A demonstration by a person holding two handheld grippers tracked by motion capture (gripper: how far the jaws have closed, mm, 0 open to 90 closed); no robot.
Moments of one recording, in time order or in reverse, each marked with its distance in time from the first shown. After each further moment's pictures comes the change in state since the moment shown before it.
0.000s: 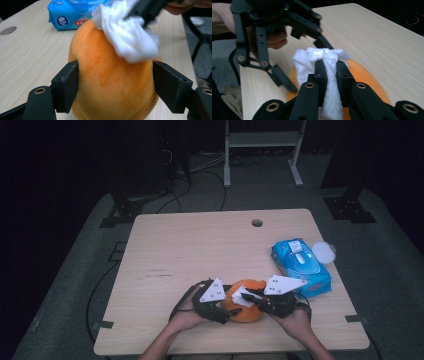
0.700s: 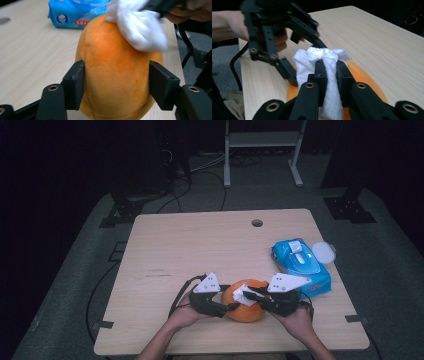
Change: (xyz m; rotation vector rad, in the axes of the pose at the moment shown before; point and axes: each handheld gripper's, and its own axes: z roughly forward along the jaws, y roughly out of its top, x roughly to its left) left arm 0.011 -0.001 -0.006 -0.031 -0.037 -0.086; right arm -0.004 0.001 -0.006 -0.023 -0.001 0.036
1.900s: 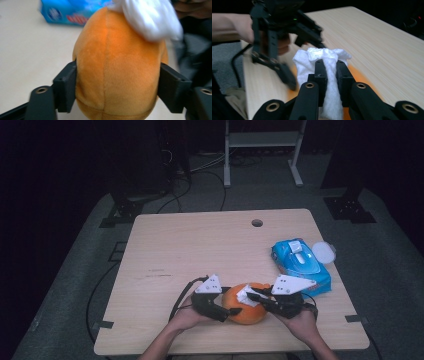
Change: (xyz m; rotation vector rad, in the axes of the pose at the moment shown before) left arm -0.006 -0.002 0.010 -0.001 0.002 0.010; right arm 0.004 -0.001 -0.008 0.000 -0.002 -0.024
